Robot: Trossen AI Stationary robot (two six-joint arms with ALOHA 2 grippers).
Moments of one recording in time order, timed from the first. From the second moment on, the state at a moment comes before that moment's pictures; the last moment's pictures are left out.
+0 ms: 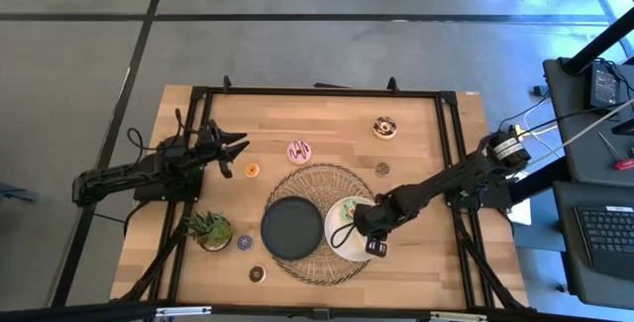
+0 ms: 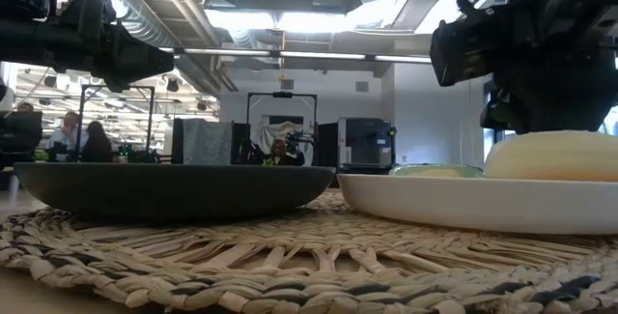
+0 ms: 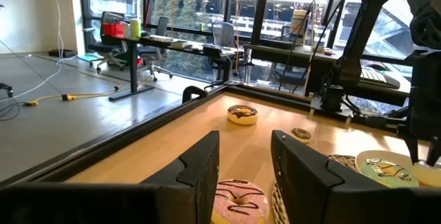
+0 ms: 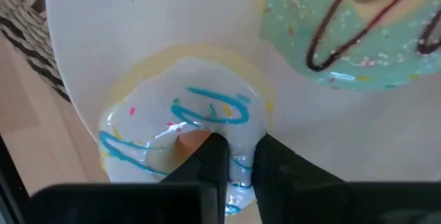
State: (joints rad) left arm 0.28 0.01 0.01 0.03 -0.16 -0.14; right arm 0.41 1.71 1.00 -0.59 -0.11 0.70
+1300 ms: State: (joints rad) left arm 0.28 0.01 0.01 0.03 -0.16 -0.14; right arm 0.36 1.71 1.00 -0.45 -0.16 0.67
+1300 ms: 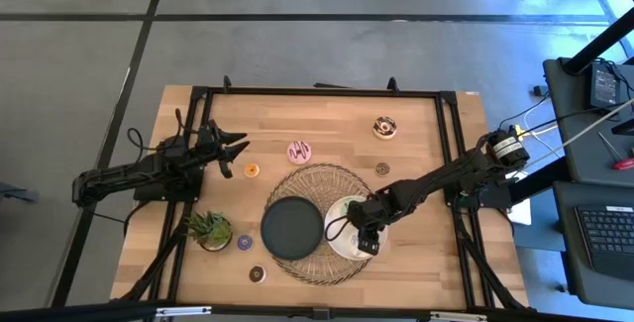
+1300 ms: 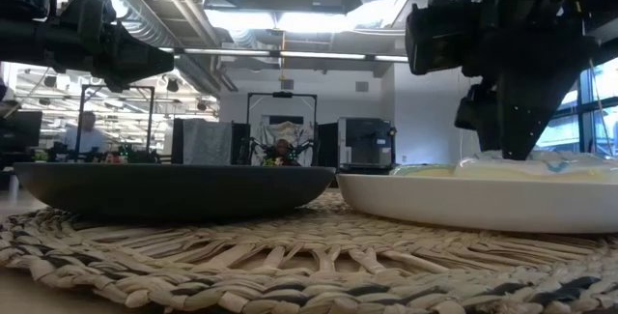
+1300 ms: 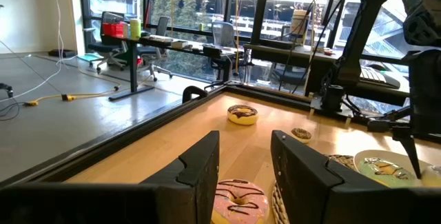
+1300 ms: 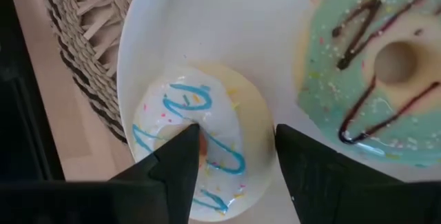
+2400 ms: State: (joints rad) left arm 0.28 0.01 0.01 0.03 -0.16 -0.14; right arm 0.23 1.38 1.00 -0.91 0.40 0.80
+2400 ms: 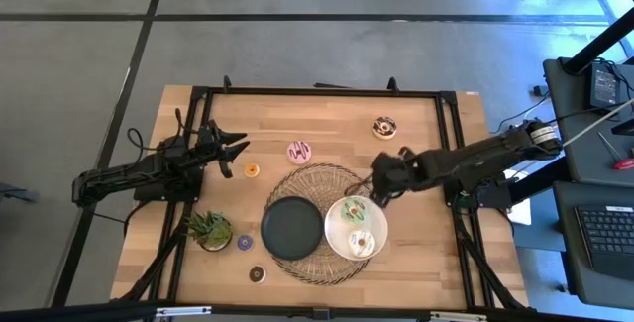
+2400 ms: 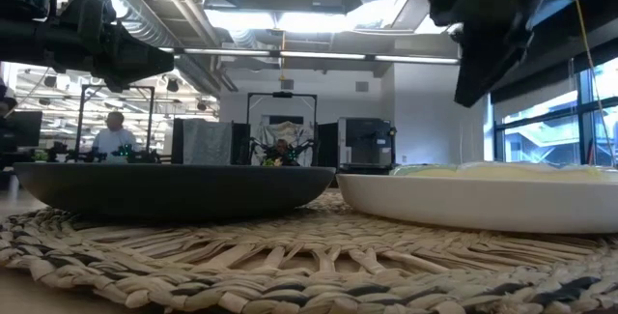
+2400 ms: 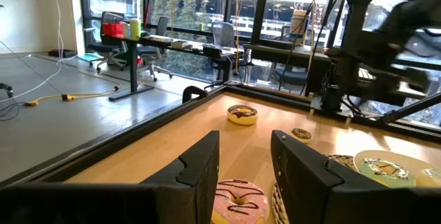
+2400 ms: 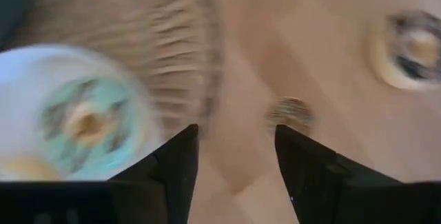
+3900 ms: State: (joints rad) left arm 0.28 0.01 0.01 0.03 -0.16 -0.14; right arm -0.15 1.44 0.67 -0.59 0.20 0.65
